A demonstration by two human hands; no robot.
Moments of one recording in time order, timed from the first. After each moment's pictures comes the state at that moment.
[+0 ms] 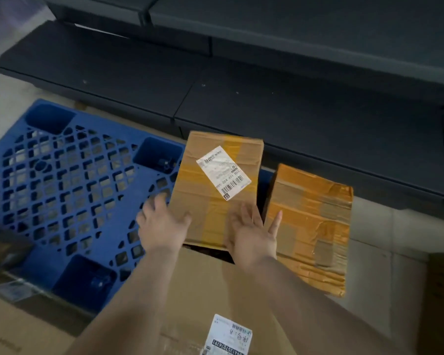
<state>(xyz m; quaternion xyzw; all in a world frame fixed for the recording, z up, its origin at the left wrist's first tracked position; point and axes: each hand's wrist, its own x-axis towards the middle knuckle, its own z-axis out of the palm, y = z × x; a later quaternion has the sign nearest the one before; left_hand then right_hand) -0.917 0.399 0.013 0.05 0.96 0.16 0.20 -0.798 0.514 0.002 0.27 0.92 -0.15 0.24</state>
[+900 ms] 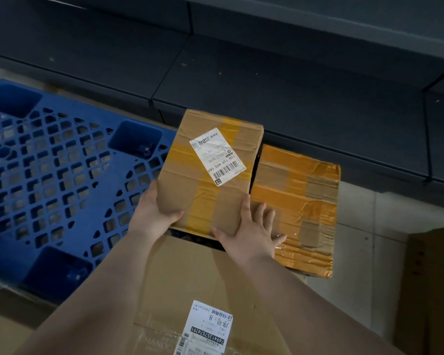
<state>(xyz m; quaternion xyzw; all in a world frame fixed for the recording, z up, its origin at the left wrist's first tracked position) -0.921 0.395 -0.039 0.11 0.91 0.26 0.31 -0.760 0.520 -0.015 0.45 0.81 -0.32 0.21</state>
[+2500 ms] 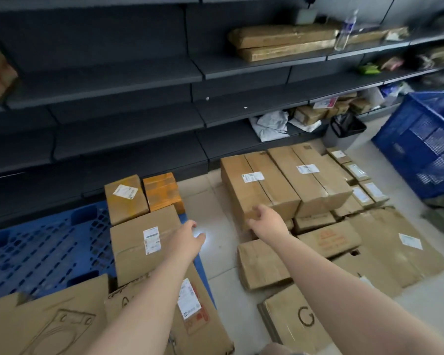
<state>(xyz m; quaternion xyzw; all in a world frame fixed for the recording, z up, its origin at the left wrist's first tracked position) -0.437 0.127 0.497 0.49 0.80 0.12 0.32 -0.240 0.184 0.523 0.68 0.63 -0.36 -0.08</state>
